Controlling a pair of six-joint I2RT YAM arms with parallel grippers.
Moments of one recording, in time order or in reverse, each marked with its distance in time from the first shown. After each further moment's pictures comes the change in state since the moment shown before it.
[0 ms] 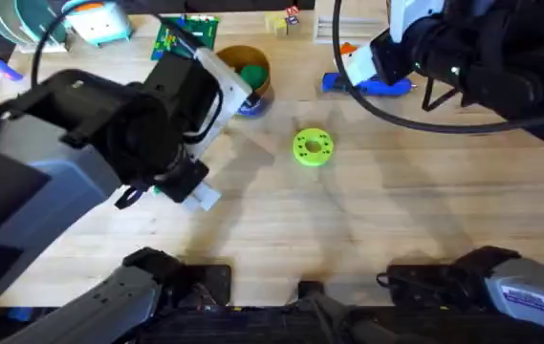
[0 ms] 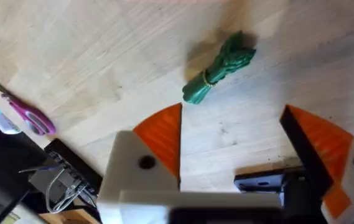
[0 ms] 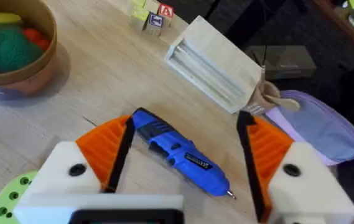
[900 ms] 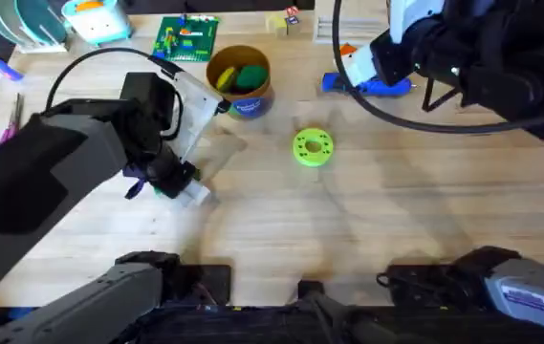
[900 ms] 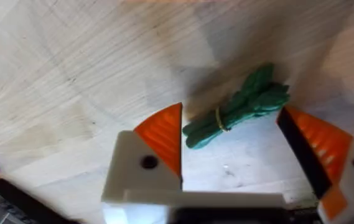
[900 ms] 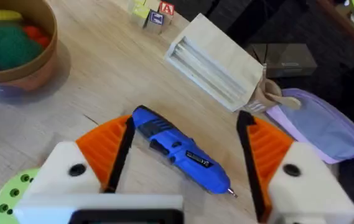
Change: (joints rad) left arm 0.356 0.154 -0.176 0.329 0.190 0.278; right arm 0.000 0.000 0.000 -0.006 0.000 0.000
